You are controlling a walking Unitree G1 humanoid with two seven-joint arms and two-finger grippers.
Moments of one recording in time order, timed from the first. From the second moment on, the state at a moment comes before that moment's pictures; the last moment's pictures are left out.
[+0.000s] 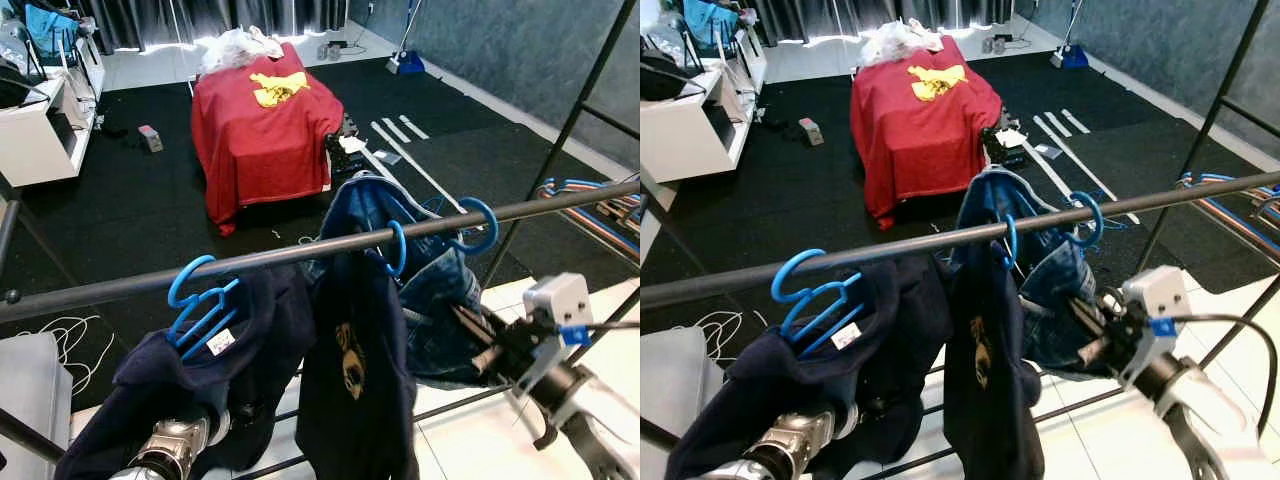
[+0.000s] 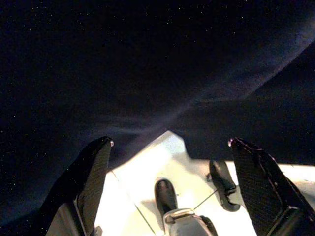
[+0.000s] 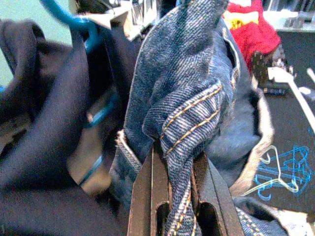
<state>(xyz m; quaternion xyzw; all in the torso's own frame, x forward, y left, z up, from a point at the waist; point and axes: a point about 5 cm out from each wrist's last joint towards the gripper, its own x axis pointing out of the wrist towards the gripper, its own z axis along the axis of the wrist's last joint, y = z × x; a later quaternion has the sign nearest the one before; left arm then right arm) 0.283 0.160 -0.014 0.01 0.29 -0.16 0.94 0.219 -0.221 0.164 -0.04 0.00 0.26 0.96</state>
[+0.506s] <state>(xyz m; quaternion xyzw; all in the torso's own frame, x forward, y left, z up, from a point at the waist) 0.272 0.166 -0.023 0.00 0.31 -0.16 0.94 0.240 -0.245 0.177 -0.03 0.01 0.15 0.99</state>
